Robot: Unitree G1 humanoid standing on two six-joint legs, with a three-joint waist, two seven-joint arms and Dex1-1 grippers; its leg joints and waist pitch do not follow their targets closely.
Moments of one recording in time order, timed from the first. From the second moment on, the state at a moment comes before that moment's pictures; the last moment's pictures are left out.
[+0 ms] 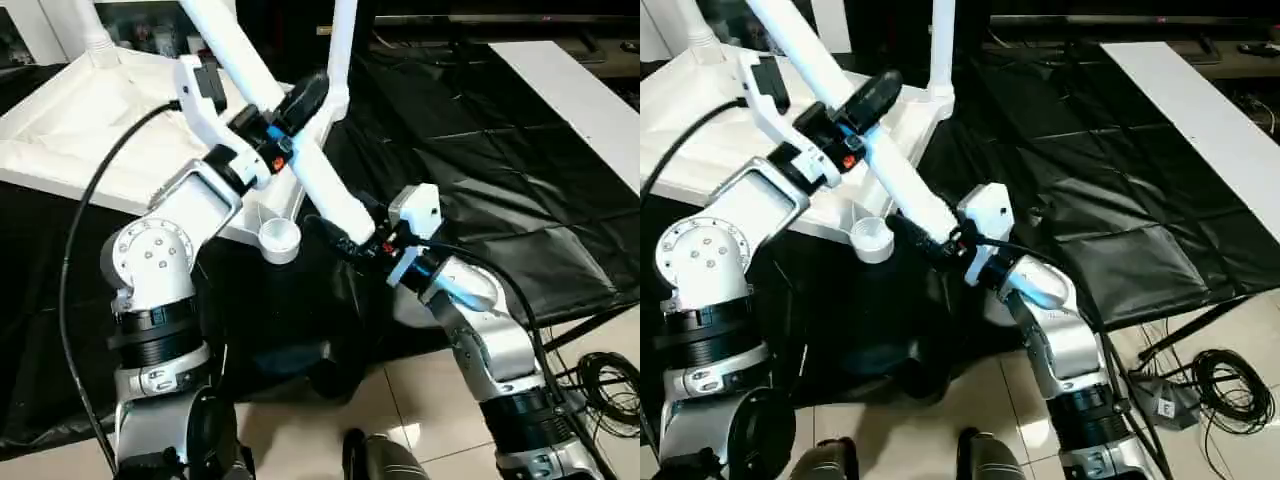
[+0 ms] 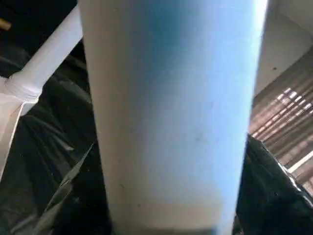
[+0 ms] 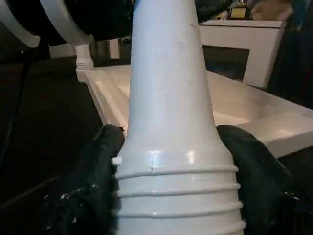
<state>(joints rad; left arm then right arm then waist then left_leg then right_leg) -0.76 0.00 0.38 -0.02 -0.75 0.87 -0.24 -0.40 -0.13 0.15 0.10 0.23 0.07 0.65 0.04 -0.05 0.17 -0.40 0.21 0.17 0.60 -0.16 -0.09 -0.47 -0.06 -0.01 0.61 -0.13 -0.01</state>
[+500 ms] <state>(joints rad) -0.76 0.04 0.38 -0.03 -0.77 0.87 -0.19 -0.44 -0.12 0.16 0.12 0.23 0.08 0.66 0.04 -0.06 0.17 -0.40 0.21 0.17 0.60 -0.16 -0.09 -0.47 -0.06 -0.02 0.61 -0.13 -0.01</state>
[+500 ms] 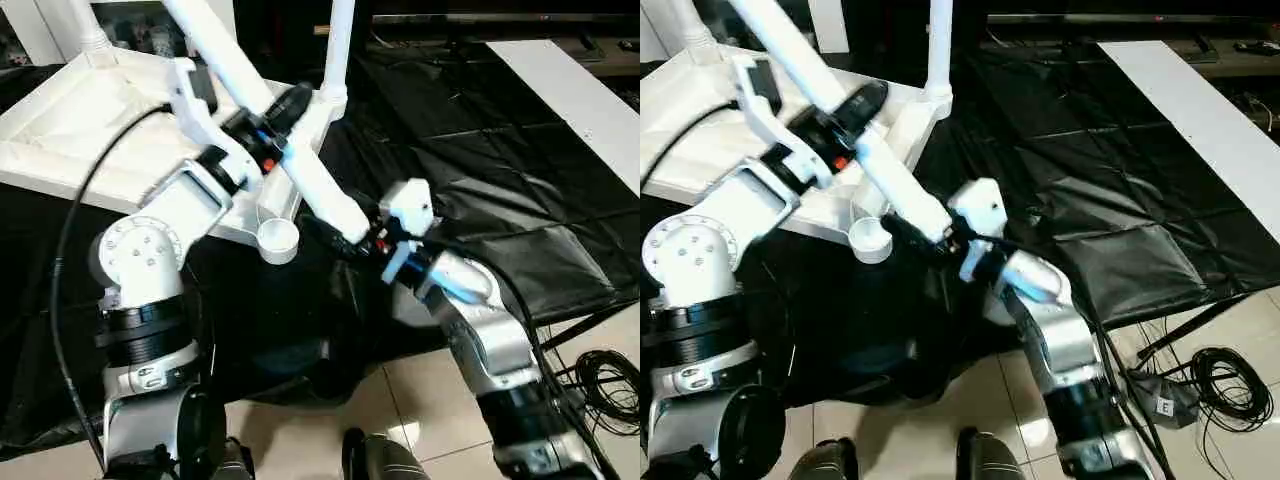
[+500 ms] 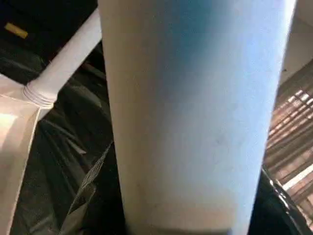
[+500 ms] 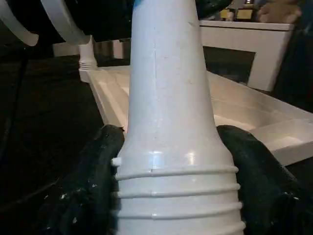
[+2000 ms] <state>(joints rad) -0.71 0.19 0.24 -0.07 -0.95 0.92 -0.70 -0.74 -0.39 0.11 0.17 0.74 0.97 1.14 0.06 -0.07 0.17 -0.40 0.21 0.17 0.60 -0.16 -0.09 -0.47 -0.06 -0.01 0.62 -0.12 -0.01</state>
